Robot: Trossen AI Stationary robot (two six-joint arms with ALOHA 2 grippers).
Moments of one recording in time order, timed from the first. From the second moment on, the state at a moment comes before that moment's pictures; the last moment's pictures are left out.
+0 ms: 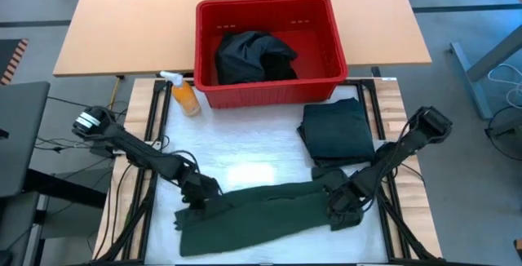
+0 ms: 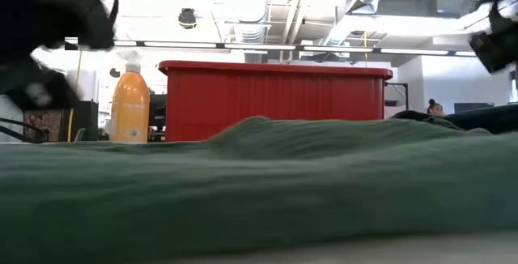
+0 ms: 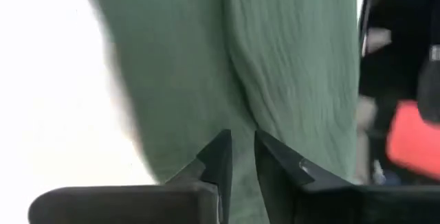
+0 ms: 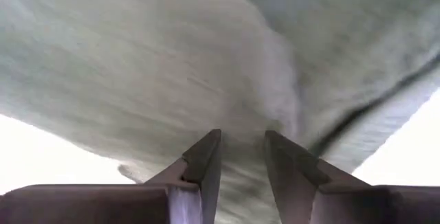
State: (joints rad) left arm -0.43 1.38 0.71 -0.35 0.34 -0.70; right arm 0.66 1.46 0.87 -0.82 -0.06 1.49
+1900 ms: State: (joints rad) left arm -0.64 1.14 0.32 0.01 0.20 -0.95; right arm 0.53 1.64 0.87 0.04 0.04 1.54
